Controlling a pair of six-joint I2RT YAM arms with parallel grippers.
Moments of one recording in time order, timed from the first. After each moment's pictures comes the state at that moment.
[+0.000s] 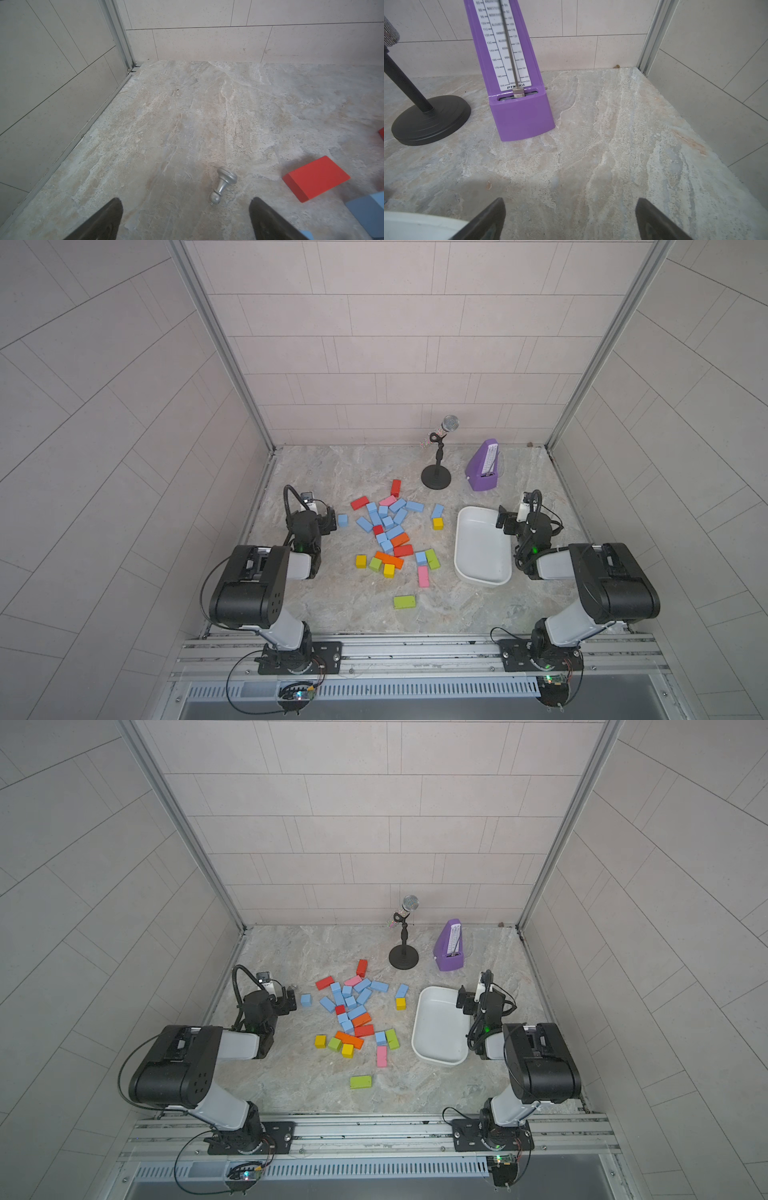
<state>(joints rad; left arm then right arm) -0.03 1.58 0.39 0.80 -0.23 -0.02 -0.05 1.56 0.36 0.88 0.12 0.05</state>
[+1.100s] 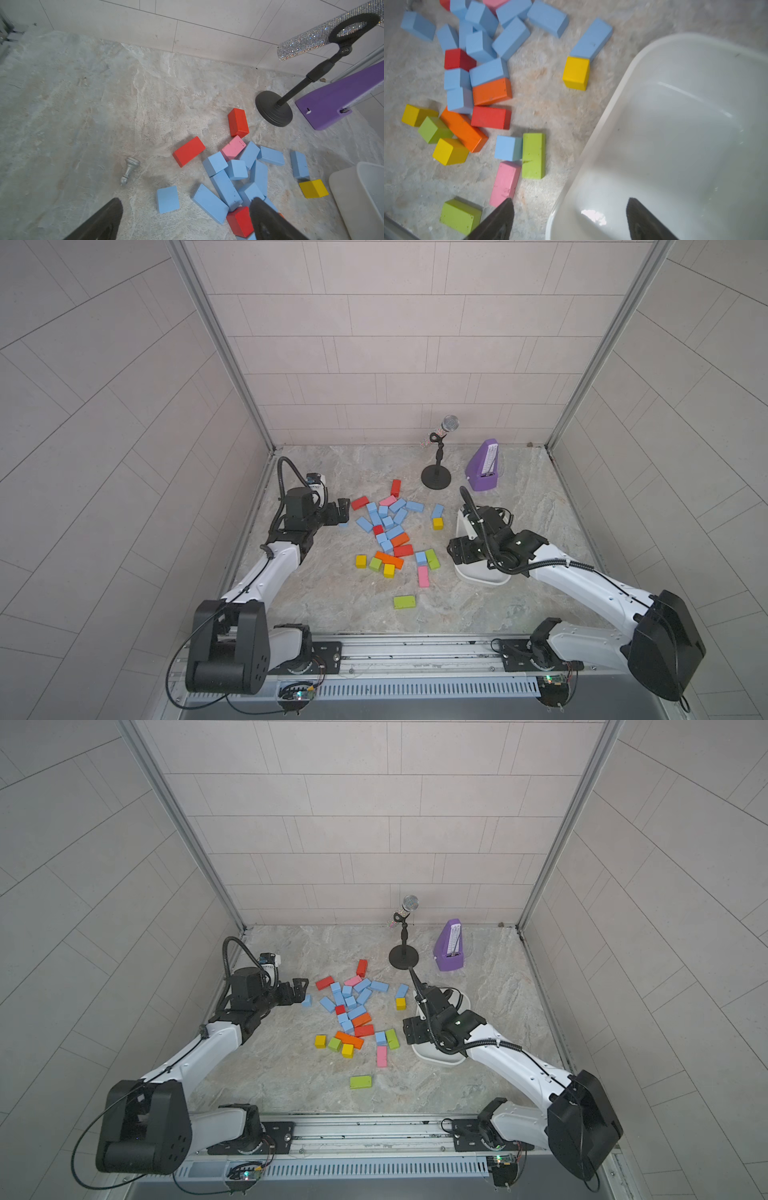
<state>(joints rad) -0.05 1.24 0.67 0.02 0.25 -0.18 0.60 1.20 0.78 -0.57 0.01 0.40</state>
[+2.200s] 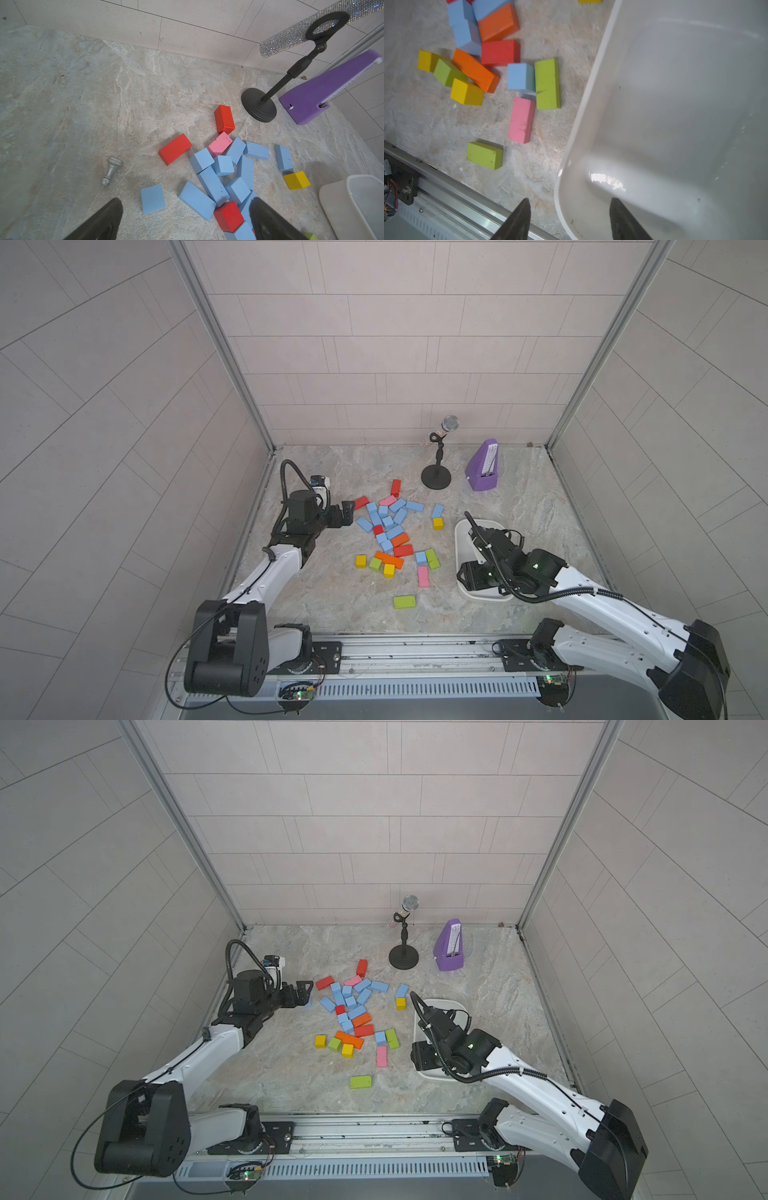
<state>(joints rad) -0.06 1.24 0.64 0.06 0.28 -0.19 0.72 1.01 0.76 -0.78 -0.02 0.56</state>
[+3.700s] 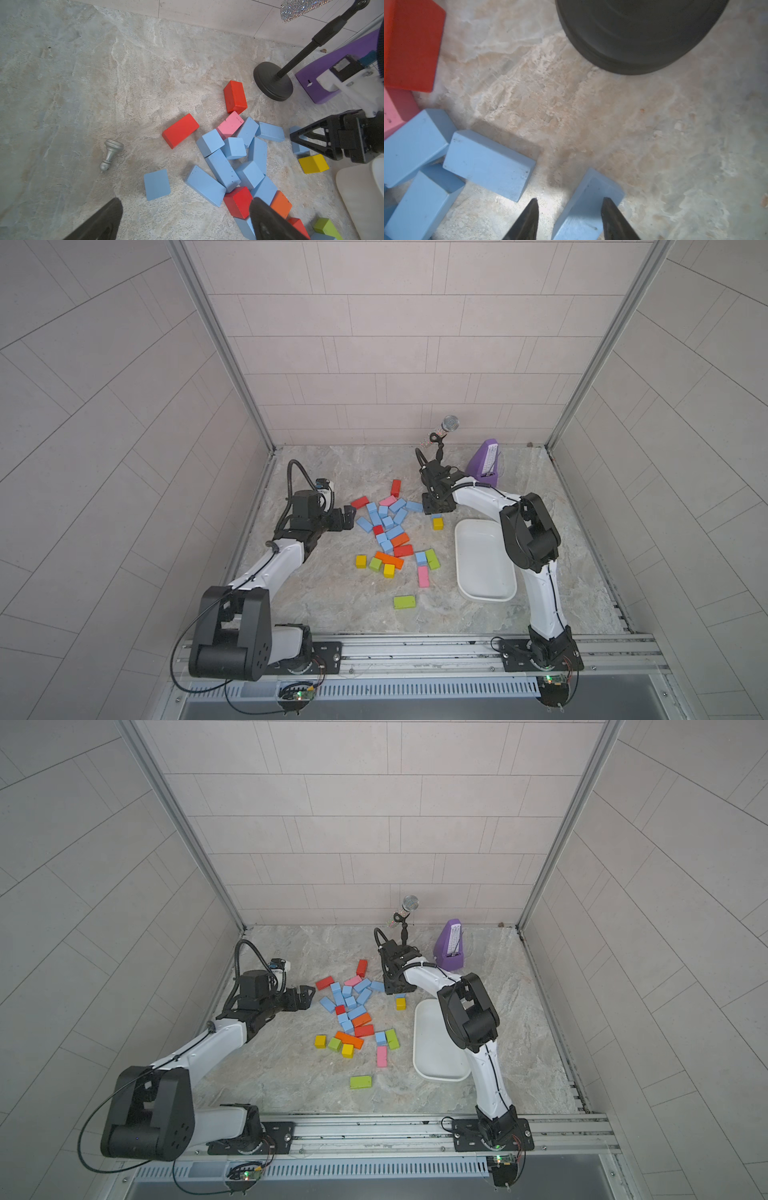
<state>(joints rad) -0.06 1.31 0.67 -0.01 0.28 -0.14 0.48 2.15 1.66 -0.70 0.12 0.40</state>
